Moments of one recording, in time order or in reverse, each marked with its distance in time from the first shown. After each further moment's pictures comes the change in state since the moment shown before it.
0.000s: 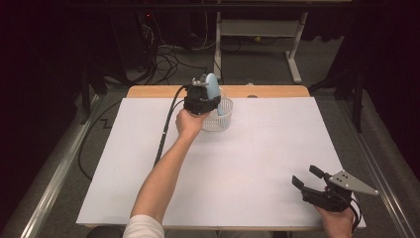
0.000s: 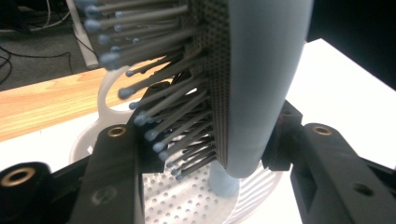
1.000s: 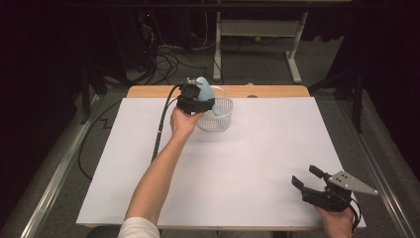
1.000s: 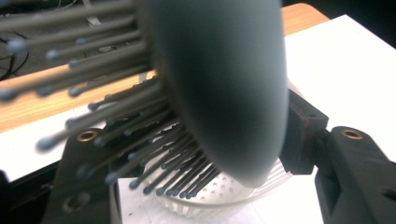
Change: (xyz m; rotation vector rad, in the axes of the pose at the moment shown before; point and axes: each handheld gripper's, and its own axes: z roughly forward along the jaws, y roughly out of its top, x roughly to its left) left arm 0.018 0.000 -0.010 0.086 0.040 0.005; right arm 0.001 0.000 0.000 0.003 0.002 -0.007
